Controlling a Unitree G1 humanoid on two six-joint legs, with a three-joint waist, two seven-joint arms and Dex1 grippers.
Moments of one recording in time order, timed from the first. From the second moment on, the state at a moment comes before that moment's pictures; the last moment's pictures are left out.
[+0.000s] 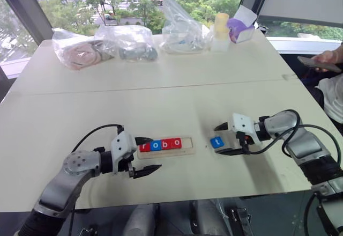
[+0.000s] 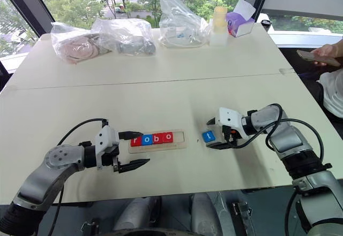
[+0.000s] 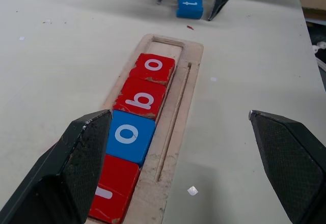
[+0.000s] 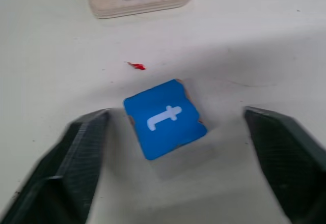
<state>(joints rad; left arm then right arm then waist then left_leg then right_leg) 0.01 0.66 -0.10 -0.37 -0.36 0.29 -0.95 -0.48 -0.84 0.27 0.20 0.13 0.09 1.31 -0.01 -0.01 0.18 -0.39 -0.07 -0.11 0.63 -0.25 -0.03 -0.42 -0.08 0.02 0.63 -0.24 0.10</state>
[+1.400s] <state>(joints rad) 0.03 0.67 -0.10 -0.43 -0.38 0.32 -0.91 -0.56 -0.67 0.42 -0.07 0.01 0.34 1.22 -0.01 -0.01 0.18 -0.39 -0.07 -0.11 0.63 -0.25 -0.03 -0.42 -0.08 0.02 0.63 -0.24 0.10</state>
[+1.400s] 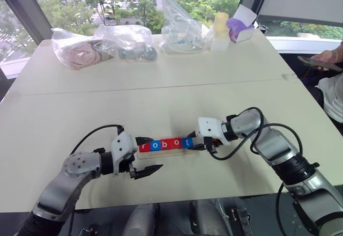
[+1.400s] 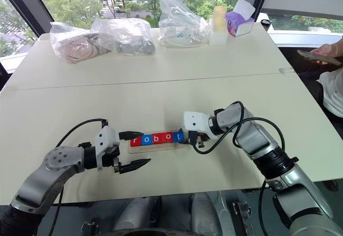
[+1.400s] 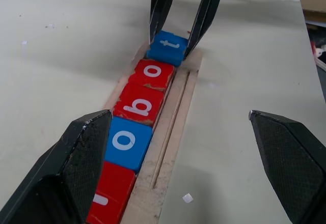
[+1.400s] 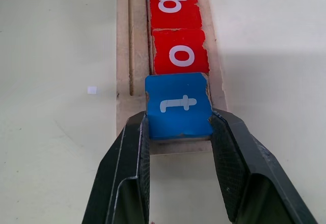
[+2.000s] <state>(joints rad) 0.04 0.67 -0.09 -0.44 -0.39 0.34 -0.90 -0.56 -0.73 0.30 -0.15 0.08 0.46 1.21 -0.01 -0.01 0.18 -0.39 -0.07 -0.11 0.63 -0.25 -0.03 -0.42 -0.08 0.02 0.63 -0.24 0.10</state>
